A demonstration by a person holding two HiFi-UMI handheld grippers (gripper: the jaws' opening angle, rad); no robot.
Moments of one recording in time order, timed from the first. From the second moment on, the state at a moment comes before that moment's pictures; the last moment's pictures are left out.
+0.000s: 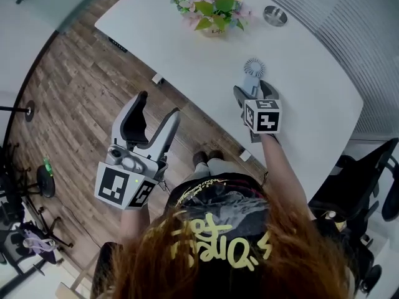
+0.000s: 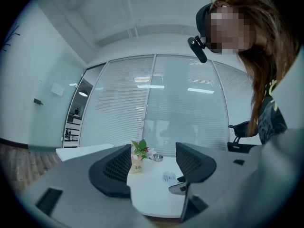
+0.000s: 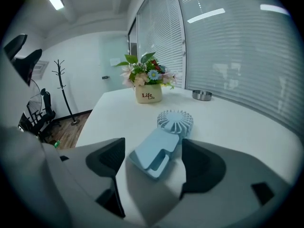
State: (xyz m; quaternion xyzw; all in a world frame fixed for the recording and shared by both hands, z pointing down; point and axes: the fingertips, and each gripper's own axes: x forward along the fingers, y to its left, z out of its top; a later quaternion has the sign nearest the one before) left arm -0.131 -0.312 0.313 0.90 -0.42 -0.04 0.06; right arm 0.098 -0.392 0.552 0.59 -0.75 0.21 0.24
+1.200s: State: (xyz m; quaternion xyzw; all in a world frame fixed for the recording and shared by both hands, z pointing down) left arm -0.119 -0.312 0.303 0.90 -0.43 -0.05 0.05; right arm 0.100 -0.383 0.526 0.55 -0.79 0.18 0.19
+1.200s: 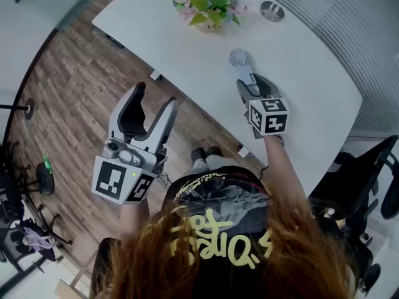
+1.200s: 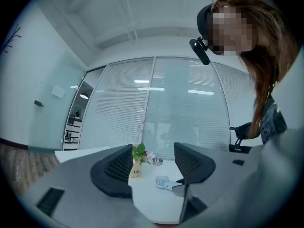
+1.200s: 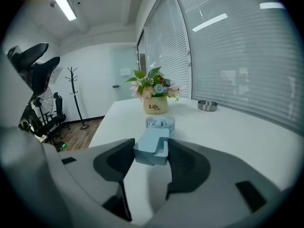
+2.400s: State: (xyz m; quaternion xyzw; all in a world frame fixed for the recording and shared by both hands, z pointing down) left arm -0.108 -0.316 0.265 0.90 -0.43 -0.06 0.00; right arm 0.079 -0.351 0.290 0.52 -0.85 -0.04 -0.01
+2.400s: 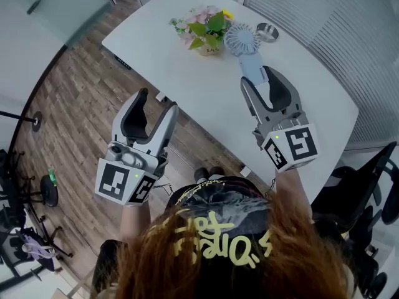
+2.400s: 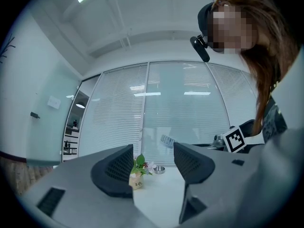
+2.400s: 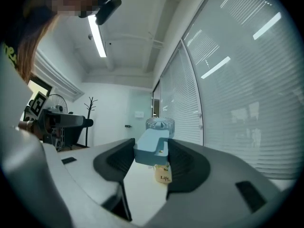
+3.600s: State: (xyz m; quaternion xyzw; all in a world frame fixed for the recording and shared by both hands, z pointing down) left arm -0.129 -0.329 0.269 0.89 -0.46 -0.07 0.01; right arm 0.058 -0.343 0.256 0.48 -0.87 -0.05 -0.06
